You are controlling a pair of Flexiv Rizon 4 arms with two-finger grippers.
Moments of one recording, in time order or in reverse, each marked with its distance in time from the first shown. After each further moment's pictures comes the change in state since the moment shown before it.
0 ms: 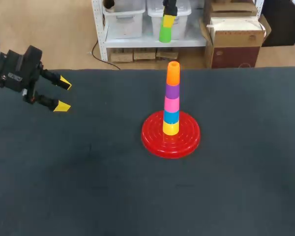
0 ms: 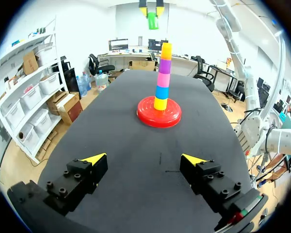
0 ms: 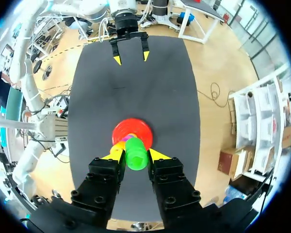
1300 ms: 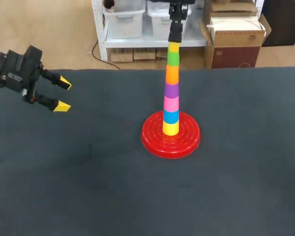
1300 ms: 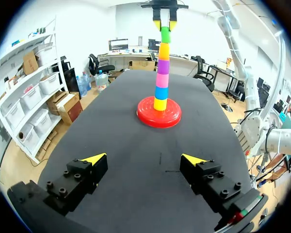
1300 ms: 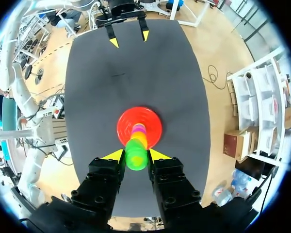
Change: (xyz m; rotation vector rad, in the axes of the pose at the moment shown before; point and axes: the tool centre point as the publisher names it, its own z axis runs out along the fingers) left arm 0.000 0.000 0.000 0.000 0.000 0.000; right arm 0.019 0.029 0.043 0.023 0.074 0.096
